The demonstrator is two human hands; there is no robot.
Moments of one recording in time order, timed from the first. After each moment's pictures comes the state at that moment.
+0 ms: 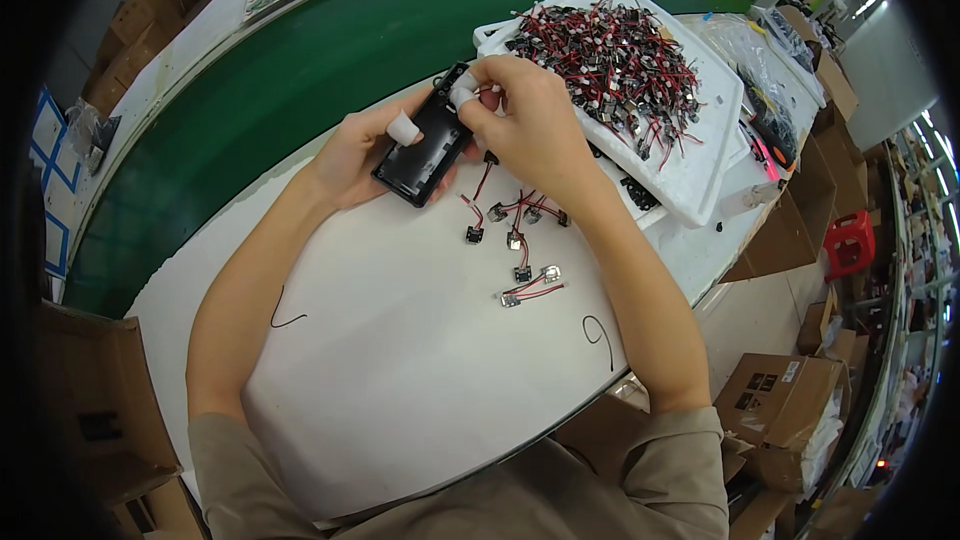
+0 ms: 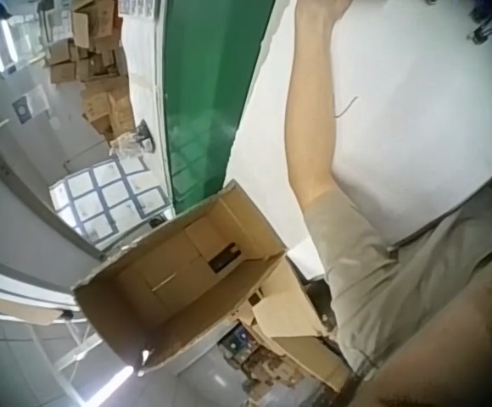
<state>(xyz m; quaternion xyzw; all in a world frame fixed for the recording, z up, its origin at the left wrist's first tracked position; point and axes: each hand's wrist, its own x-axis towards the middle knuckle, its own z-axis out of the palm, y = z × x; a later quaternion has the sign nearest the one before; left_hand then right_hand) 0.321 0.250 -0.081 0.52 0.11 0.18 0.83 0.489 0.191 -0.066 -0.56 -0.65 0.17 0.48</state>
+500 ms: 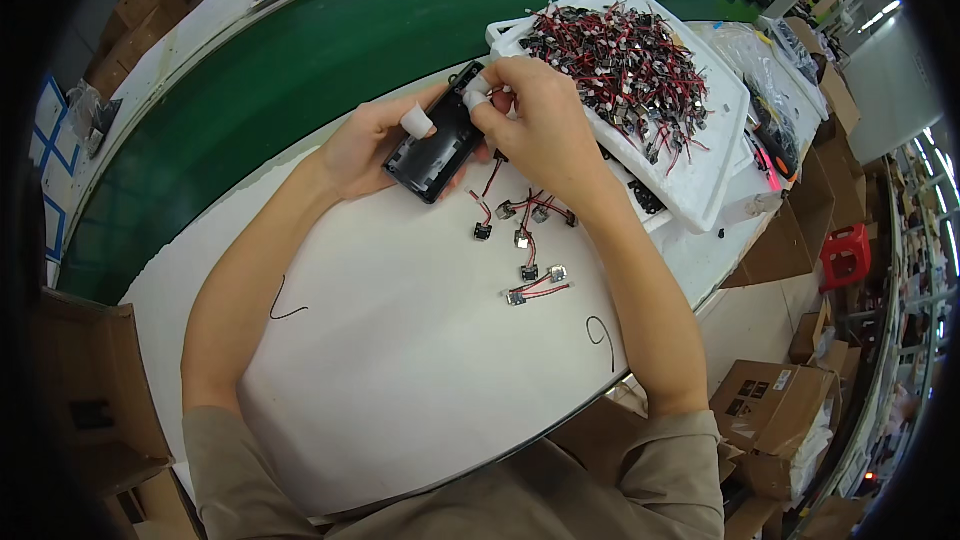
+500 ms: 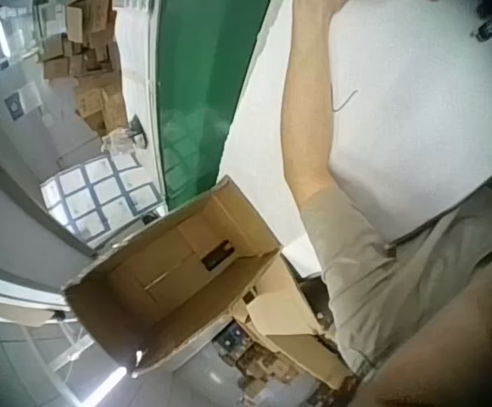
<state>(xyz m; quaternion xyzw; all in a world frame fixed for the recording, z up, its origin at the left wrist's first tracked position) 0.322 0.249 -0.079 0.50 0.13 0.17 0.84 0.493 0.194 -0.072 -0.56 -0.69 0.13 0.45</state>
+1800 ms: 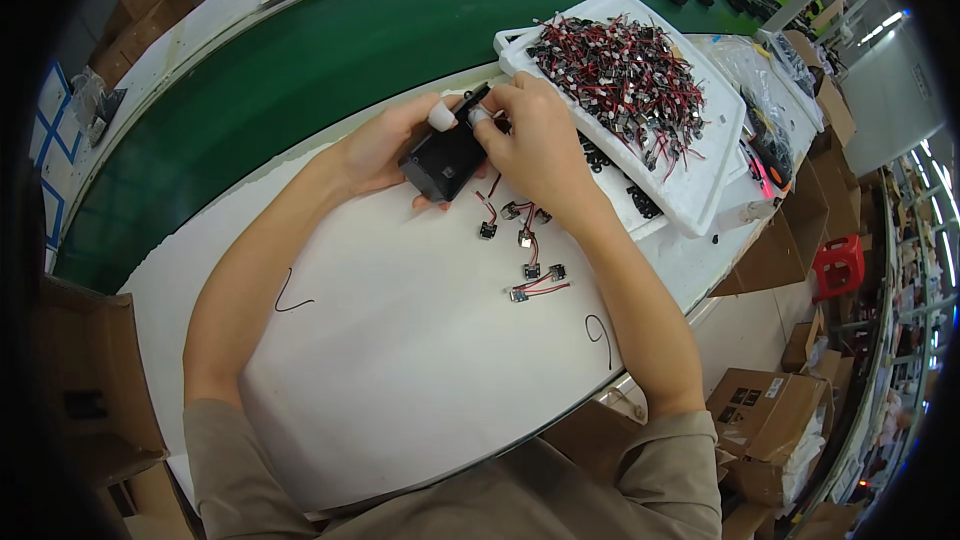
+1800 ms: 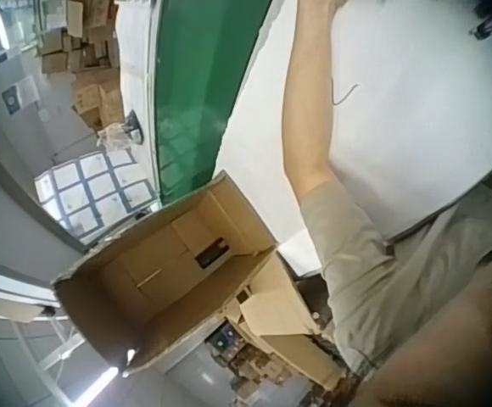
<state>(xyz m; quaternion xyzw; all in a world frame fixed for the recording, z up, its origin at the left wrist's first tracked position) 0.320 0.251 -0.079 0.55 0.18 0.12 0.81 0.480 0.187 -0.074 -0.59 -0.72 0.03 0.36</state>
